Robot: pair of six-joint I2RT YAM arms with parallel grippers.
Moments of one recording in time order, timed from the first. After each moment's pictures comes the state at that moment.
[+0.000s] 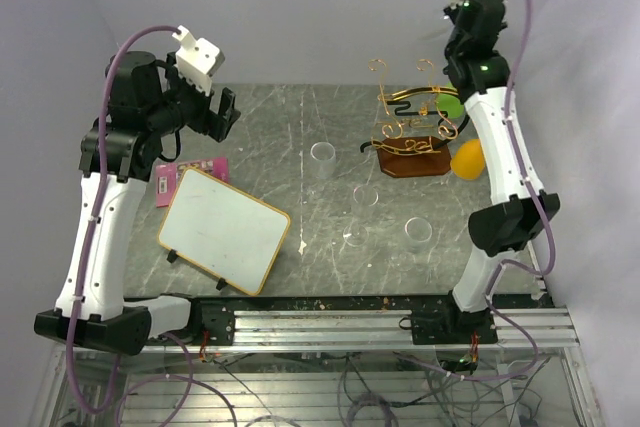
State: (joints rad) left arm -0.16 1.22 1.65 -0.77 0.37 0.31; right arm 0.18 1.83 2.20 -0.33 0.60 -0.78
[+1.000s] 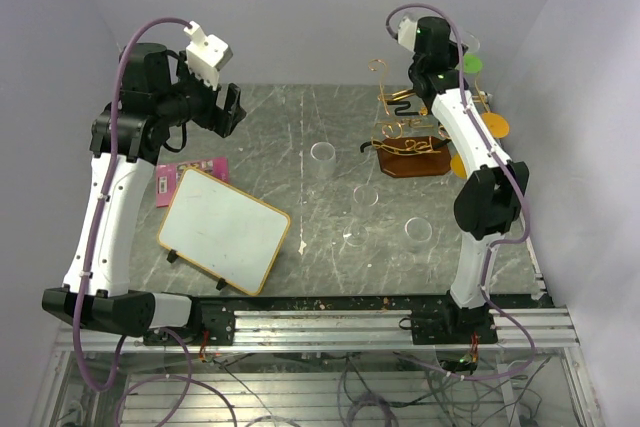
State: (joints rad) left arm -0.16 1.32 1.71 -0.81 0.42 0.31; right arm 0.24 2.02 2.02 -0.24 0.75 -1.20
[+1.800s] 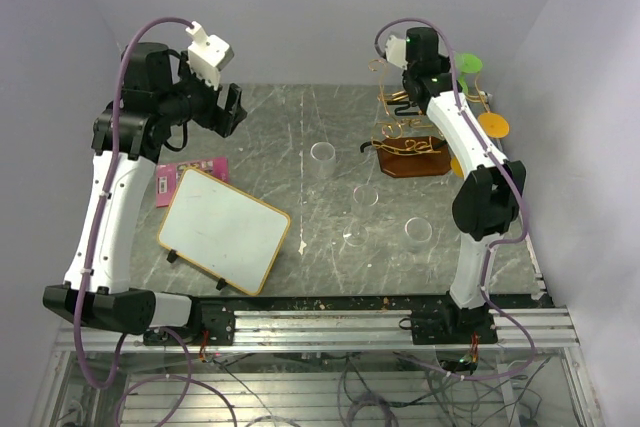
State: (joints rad) left arm -0.16 1.33 1.71 -0.81 0.42 0.31; right arm 0.26 2.02 1.98 -0.39 0.66 -1.20
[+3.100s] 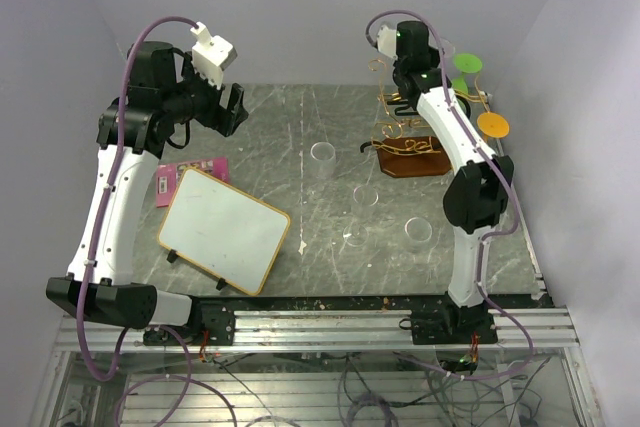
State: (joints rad) left arm -0.16 1.36 1.71 -0.81 0.42 0.32; right arm 0.29 2.10 2.09 -0.36 0.68 -1.17
